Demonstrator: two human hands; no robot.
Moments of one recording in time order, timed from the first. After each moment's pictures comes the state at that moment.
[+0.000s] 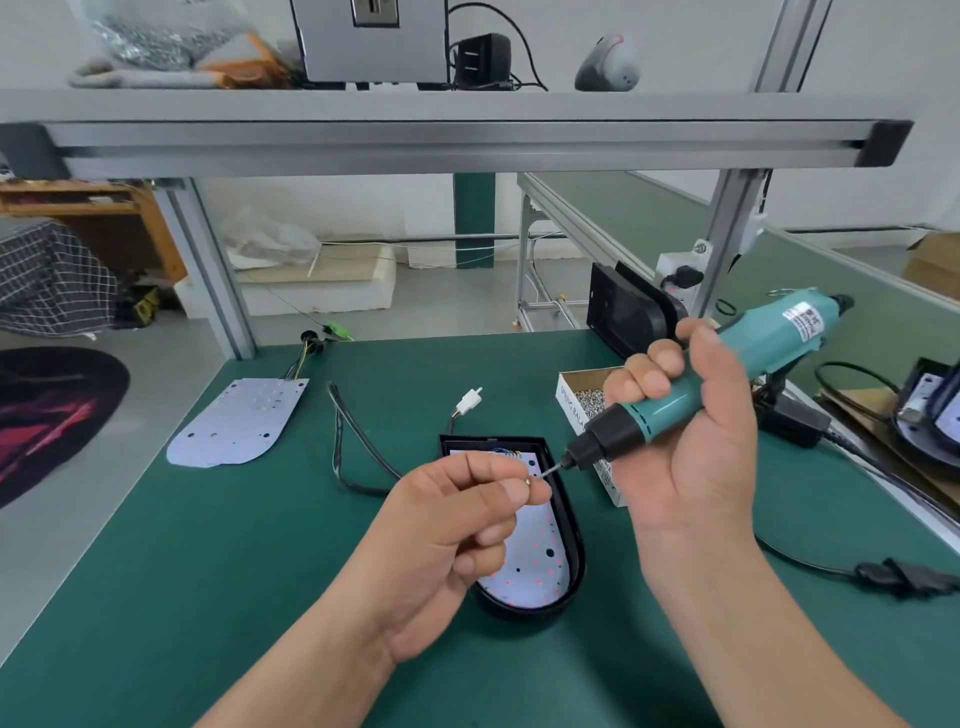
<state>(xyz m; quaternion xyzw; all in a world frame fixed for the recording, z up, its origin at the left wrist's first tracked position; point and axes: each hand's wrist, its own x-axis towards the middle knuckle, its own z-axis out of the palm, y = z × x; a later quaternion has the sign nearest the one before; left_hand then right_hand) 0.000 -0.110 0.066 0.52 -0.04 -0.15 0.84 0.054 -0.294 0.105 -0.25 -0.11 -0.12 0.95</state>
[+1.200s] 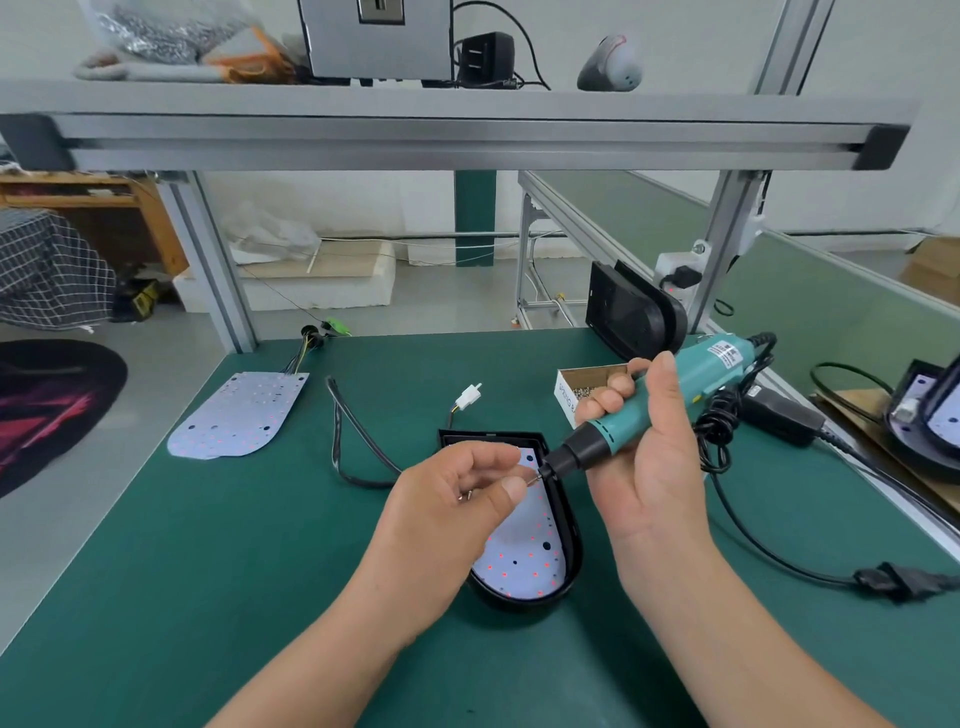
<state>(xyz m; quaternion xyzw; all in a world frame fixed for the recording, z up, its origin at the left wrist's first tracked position) 0.002 -0.114 0.053 0.74 -0.03 0.01 0.68 0.073 -0.286 0.067 -0.26 -0.01 -0.11 0.96</state>
